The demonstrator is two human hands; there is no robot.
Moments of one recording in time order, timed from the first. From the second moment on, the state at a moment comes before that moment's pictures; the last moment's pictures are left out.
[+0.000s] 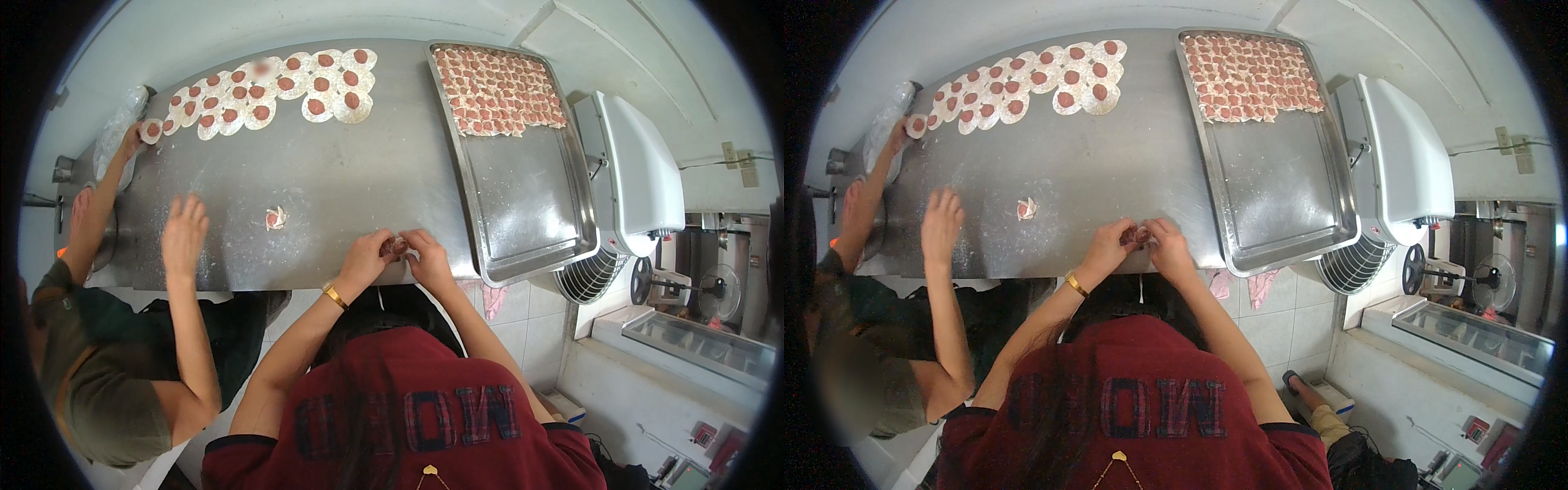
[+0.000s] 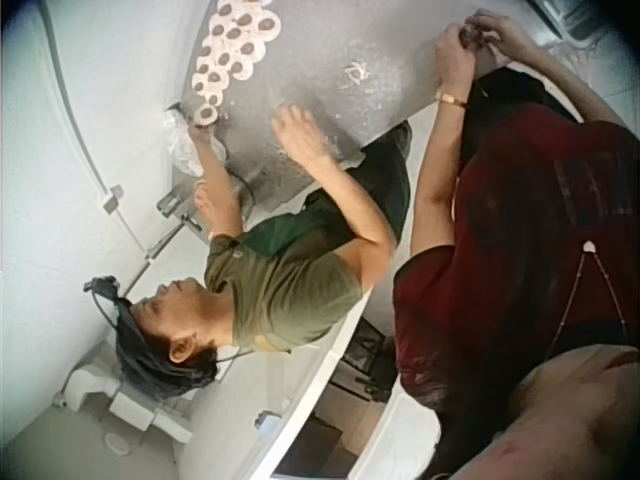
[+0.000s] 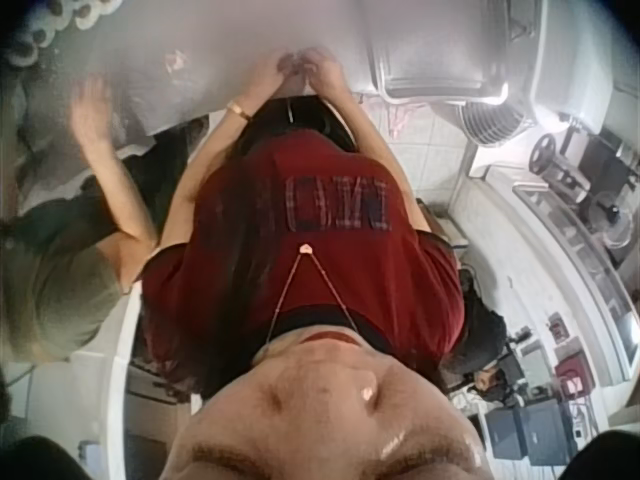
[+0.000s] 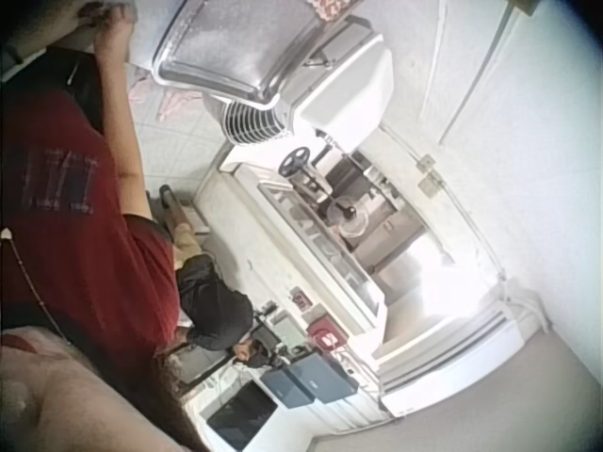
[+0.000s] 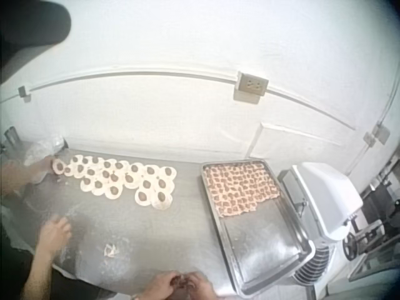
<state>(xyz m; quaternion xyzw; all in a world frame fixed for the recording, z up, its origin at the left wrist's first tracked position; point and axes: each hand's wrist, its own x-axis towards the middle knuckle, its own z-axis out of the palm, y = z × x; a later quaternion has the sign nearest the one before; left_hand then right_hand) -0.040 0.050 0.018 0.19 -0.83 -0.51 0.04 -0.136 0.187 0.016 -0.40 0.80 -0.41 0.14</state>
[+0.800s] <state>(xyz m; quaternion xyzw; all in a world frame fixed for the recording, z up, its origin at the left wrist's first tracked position) -0.043 0.046 0.018 0.13 -0.87 -0.47 0.06 -0.134 0.189 0.009 -0.36 0.82 -0.40 0.17</state>
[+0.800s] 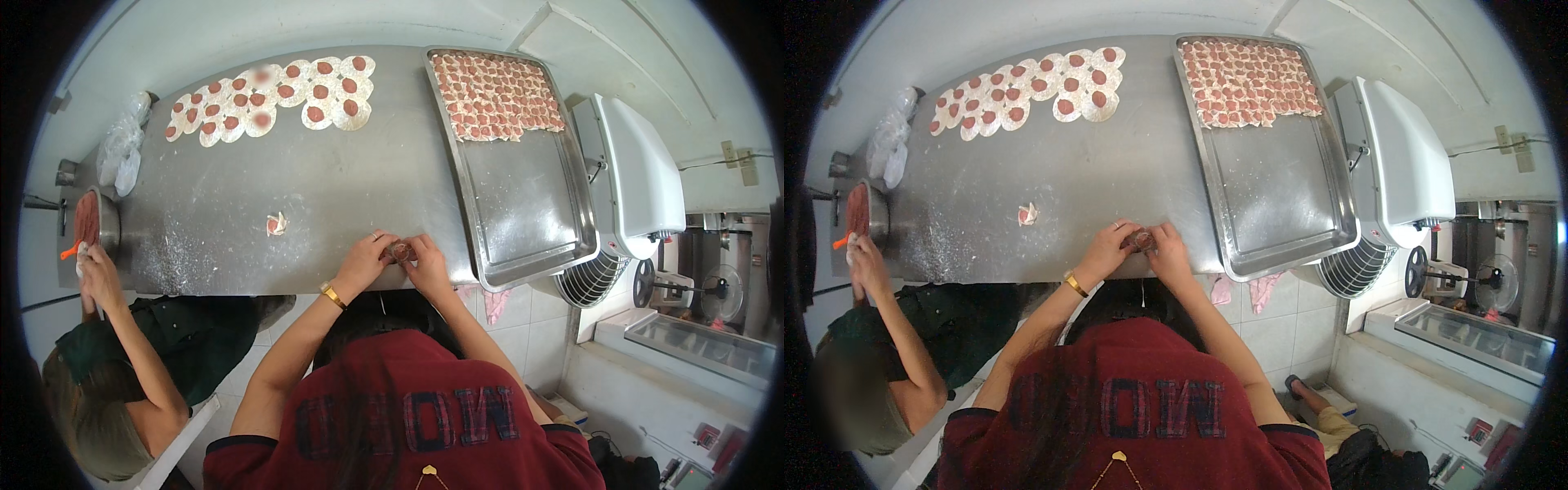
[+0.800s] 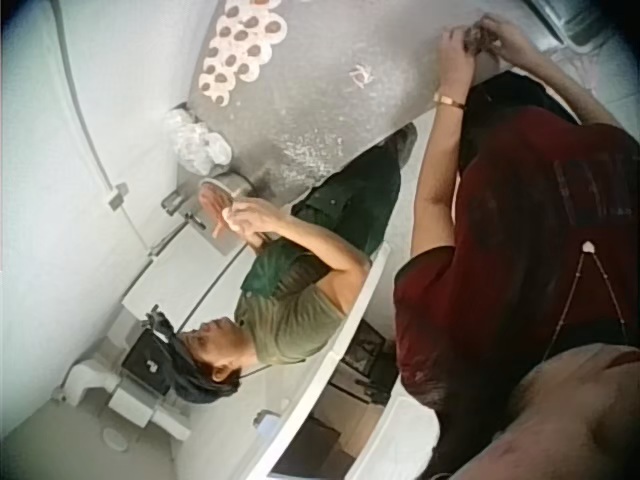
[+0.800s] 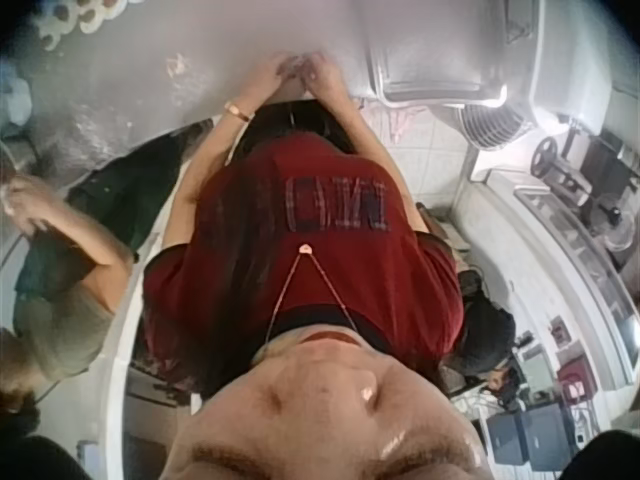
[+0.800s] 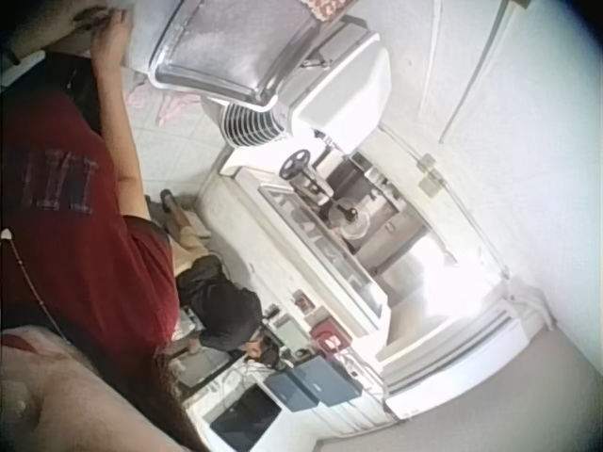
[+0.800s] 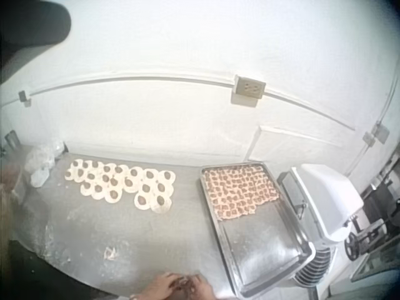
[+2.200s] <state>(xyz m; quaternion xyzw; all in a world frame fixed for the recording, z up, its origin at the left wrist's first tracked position) -0.149 -0.174 -0.038 0.49 -0.80 -0.18 0.30 -0.413 0.269 0.019 -0.12 0.89 -0.44 -0.06</state>
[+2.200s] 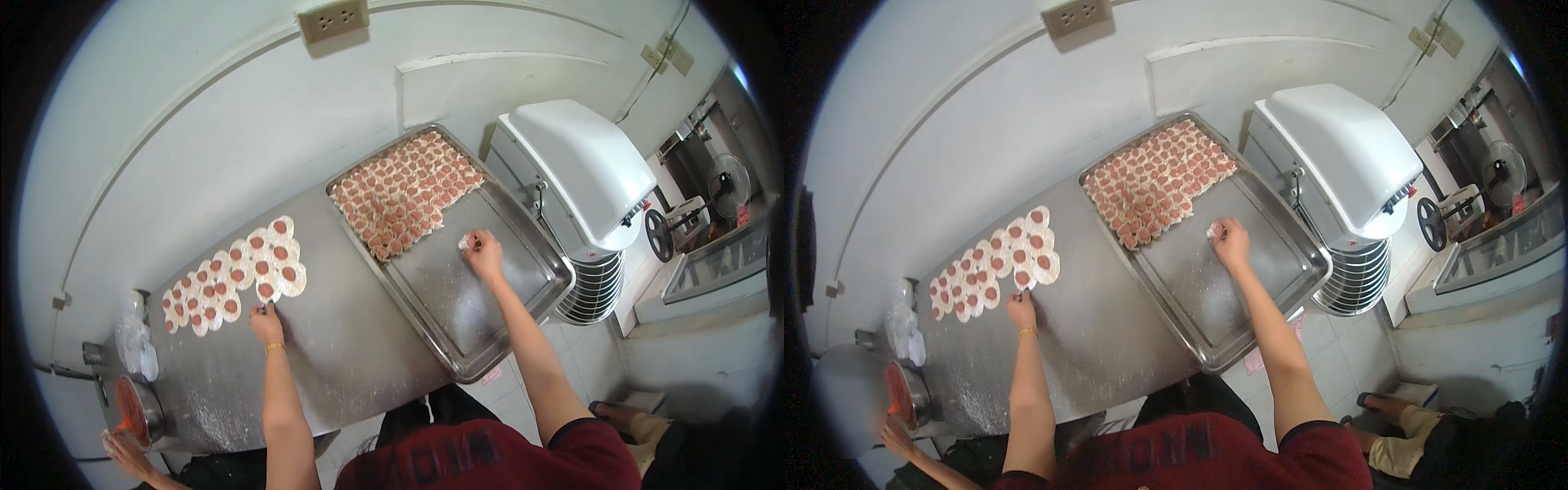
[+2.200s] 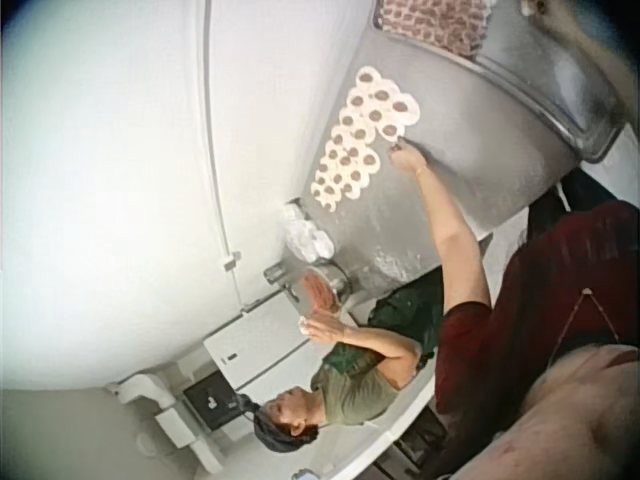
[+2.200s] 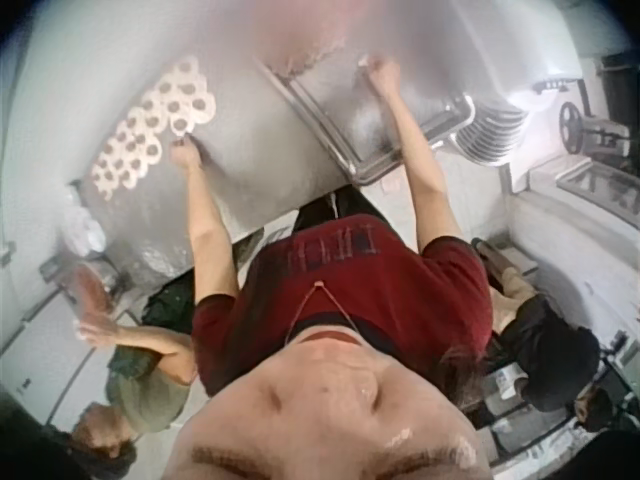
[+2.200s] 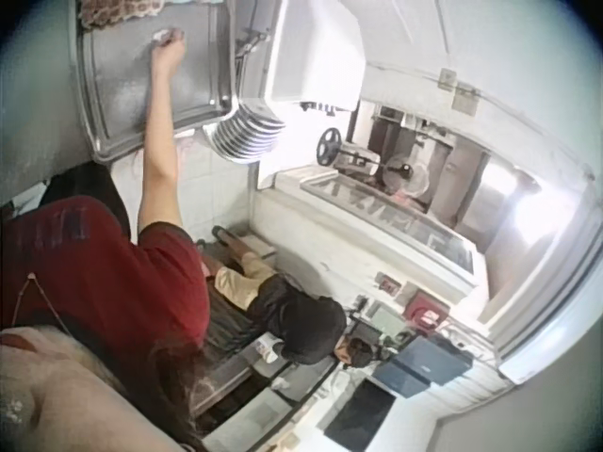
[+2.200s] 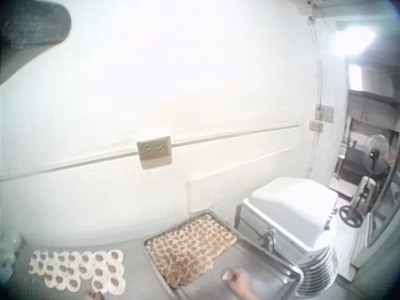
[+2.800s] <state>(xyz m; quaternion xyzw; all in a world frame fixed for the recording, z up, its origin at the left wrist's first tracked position) -0.096 -0.081 -0.045 0.51 -0.73 -0.37 0.26 -0.494 0.222 -0.016 -0.16 0.84 -0.52 -0.04</state>
